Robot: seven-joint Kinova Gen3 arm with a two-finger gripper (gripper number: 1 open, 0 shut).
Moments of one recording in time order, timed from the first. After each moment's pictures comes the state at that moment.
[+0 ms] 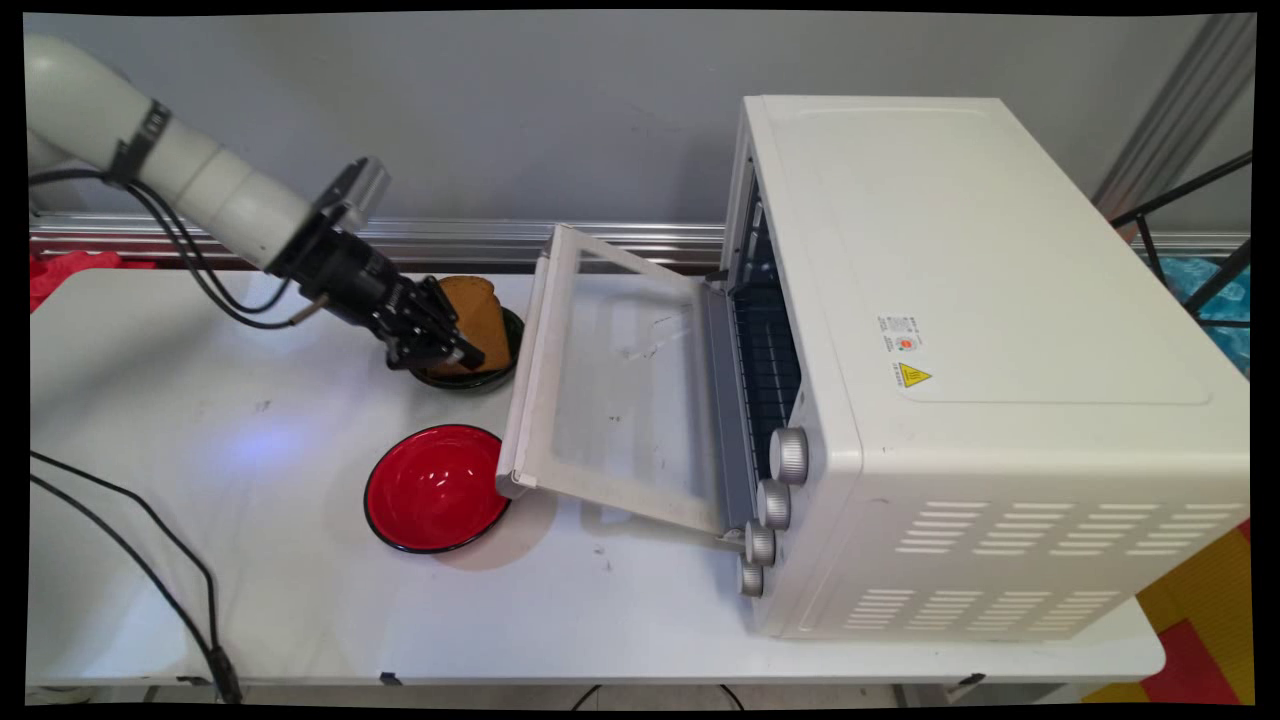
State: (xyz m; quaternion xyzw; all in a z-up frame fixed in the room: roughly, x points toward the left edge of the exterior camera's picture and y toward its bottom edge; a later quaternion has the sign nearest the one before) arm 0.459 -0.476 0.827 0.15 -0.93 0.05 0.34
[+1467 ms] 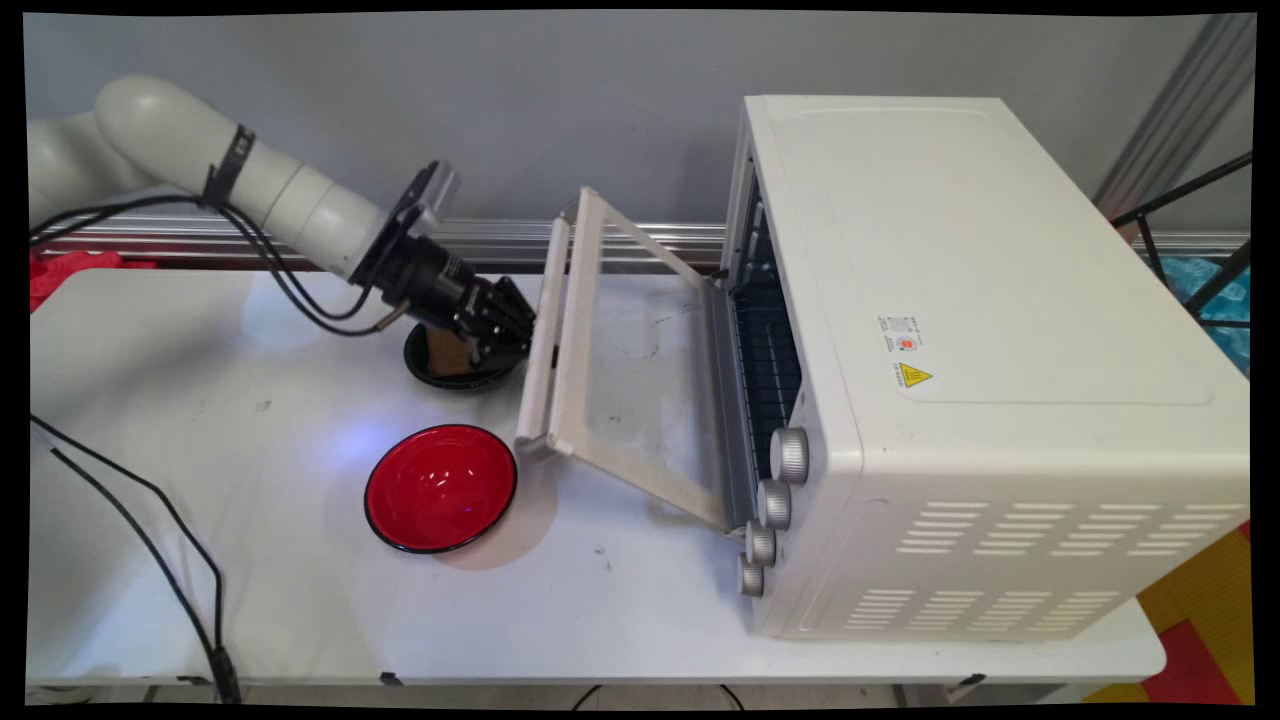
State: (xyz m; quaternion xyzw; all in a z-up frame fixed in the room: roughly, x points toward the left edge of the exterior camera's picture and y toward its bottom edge) arm 0.401 -0.499 0.813 0.13 -0.90 0.05 0.40
